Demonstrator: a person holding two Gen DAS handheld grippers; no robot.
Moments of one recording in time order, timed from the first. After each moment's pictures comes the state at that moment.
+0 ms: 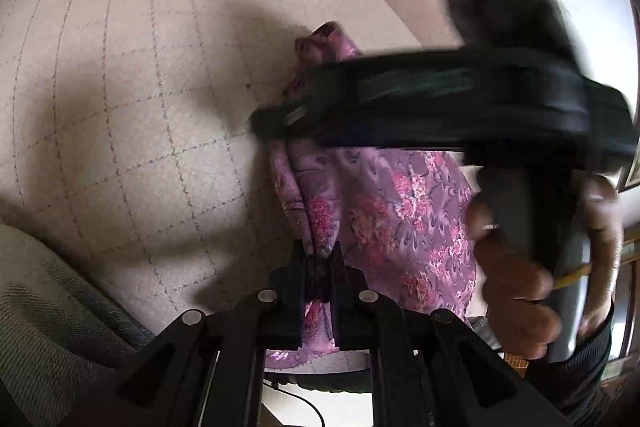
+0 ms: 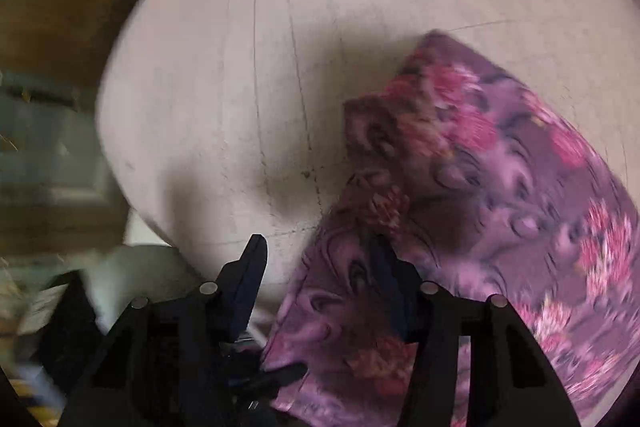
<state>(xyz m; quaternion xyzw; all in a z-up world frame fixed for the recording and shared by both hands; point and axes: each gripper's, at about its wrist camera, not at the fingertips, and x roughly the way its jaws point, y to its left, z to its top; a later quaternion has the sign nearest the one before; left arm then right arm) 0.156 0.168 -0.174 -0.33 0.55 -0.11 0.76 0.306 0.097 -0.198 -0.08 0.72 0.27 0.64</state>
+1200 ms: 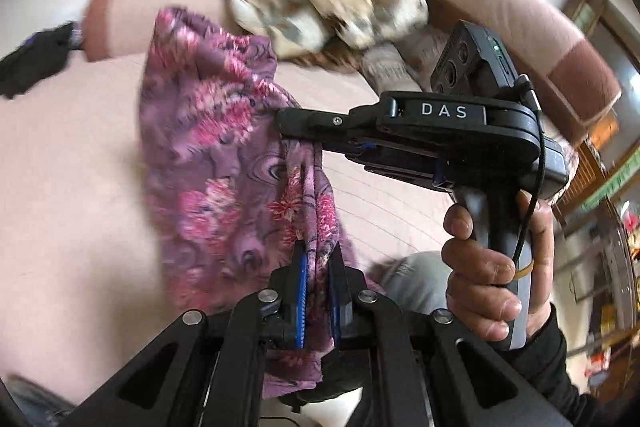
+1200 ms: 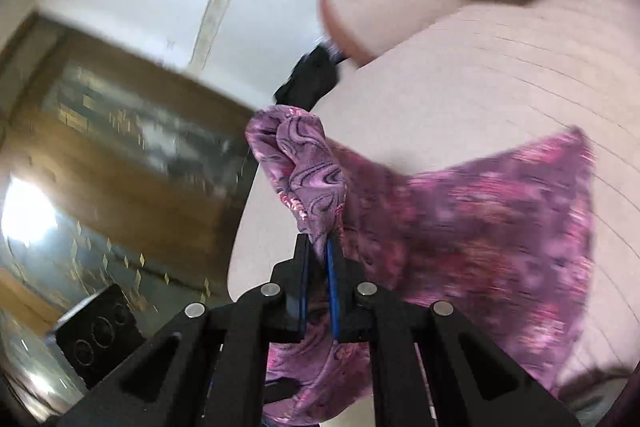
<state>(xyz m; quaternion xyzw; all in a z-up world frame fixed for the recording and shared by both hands) 0.127 -0.135 -0.042 -0.02 0.49 -0.32 0.81 0.193 -0.329 -0.078 0.38 0.44 0.27 0.77</state>
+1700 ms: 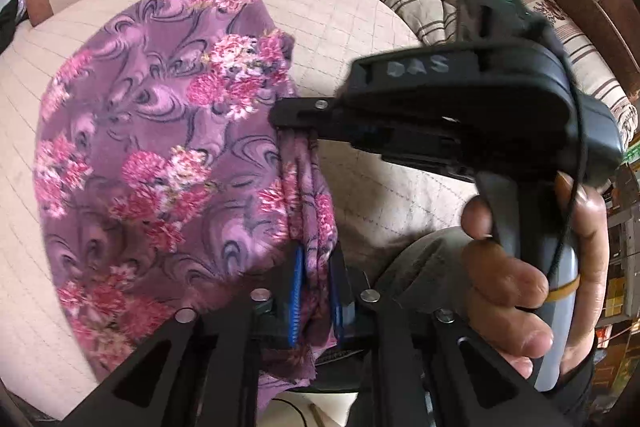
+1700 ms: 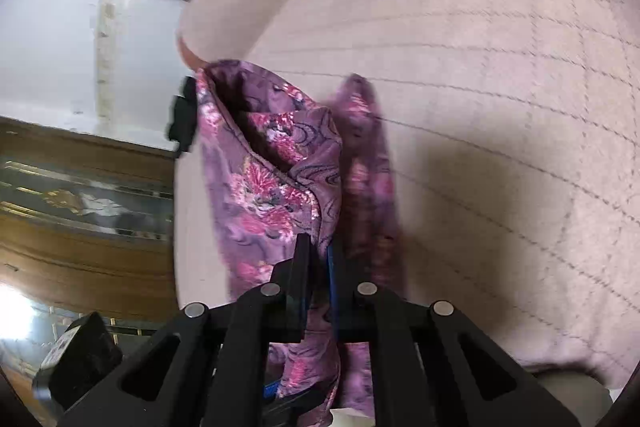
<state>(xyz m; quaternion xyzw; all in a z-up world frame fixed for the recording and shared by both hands) 0.143 -0.243 -0.144 0.03 0.58 -0.30 0.75 0.193 -0.412 -0.189 0.42 0.52 0.11 0.73</state>
